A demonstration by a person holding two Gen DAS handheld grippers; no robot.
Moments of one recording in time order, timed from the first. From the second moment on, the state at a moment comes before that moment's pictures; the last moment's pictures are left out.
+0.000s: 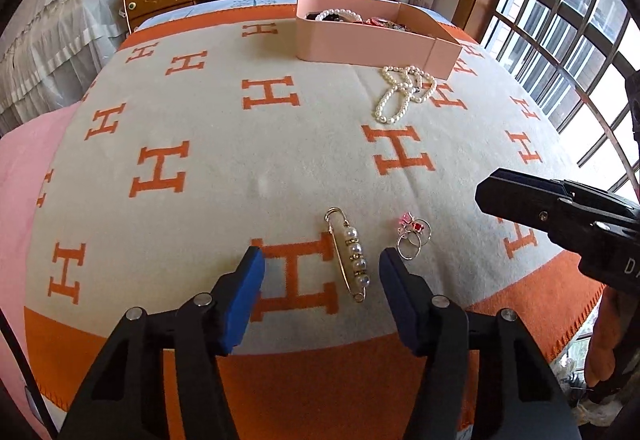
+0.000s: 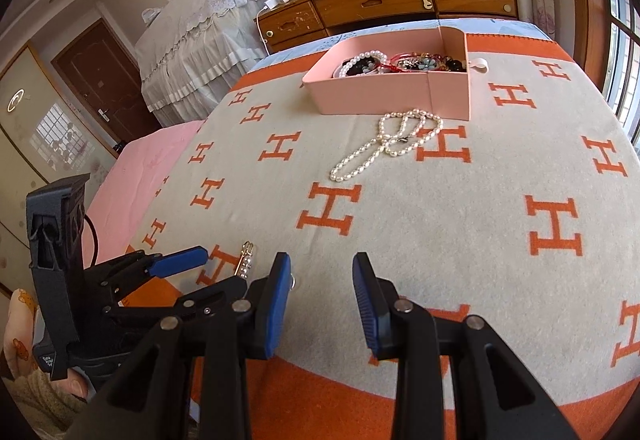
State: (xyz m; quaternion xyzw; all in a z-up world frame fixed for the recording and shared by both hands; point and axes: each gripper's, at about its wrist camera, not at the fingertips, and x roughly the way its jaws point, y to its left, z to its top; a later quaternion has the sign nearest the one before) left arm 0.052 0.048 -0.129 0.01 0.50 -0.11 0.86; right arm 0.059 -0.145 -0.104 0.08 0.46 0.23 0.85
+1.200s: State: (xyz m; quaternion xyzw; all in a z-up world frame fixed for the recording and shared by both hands) left arm 0.056 0.098 -0.119 -0.05 0.46 -0.09 0.88; right arm 0.175 -0.123 -0.120 0.03 0.48 0.10 0.87
